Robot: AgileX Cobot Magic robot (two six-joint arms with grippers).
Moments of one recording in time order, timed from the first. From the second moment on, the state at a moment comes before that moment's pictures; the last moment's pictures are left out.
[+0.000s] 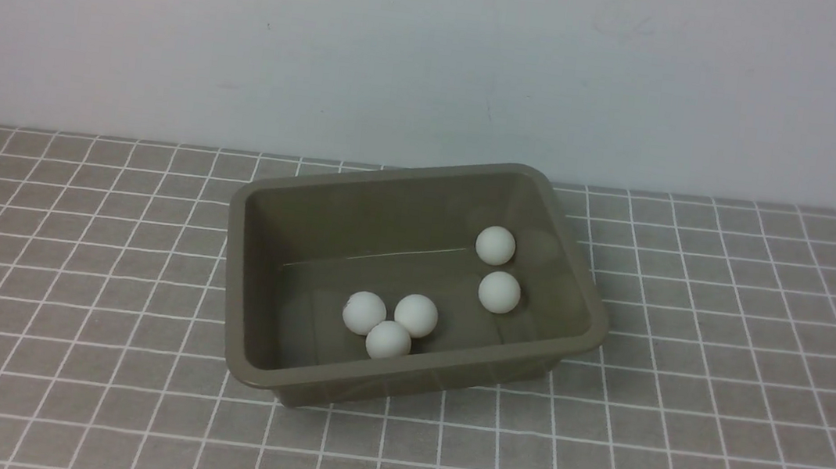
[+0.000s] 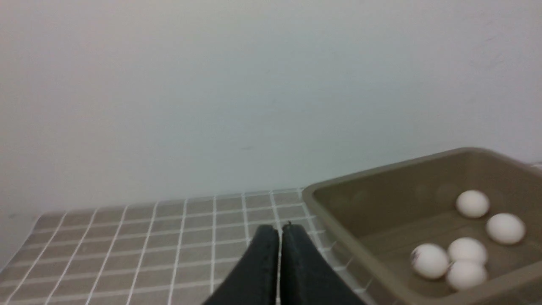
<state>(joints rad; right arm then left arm) 0.36 -0.02 -0.48 -0.71 0.54 0.77 -0.03 0.00 -0.16 -0.24 0.31 0.22</state>
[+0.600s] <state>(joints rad) 0.36 -0.02 -0.48 -0.71 0.54 0.77 0.04 -0.01 0.03 -0.13 0.38 0.21</state>
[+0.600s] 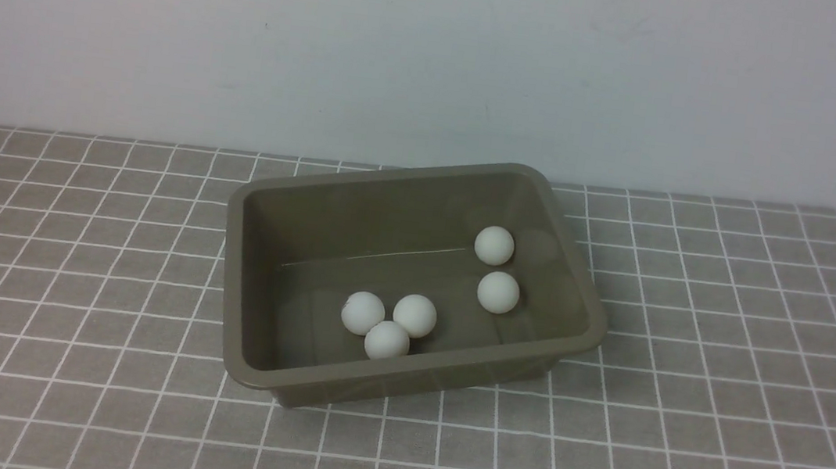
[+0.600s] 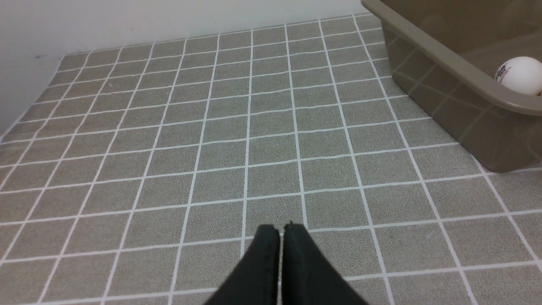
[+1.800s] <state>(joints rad) 0.36 -0.02 -0.38 -0.01 0.44 0.08 0.04 -0.01 0.03 -0.13 0.38 0.21</state>
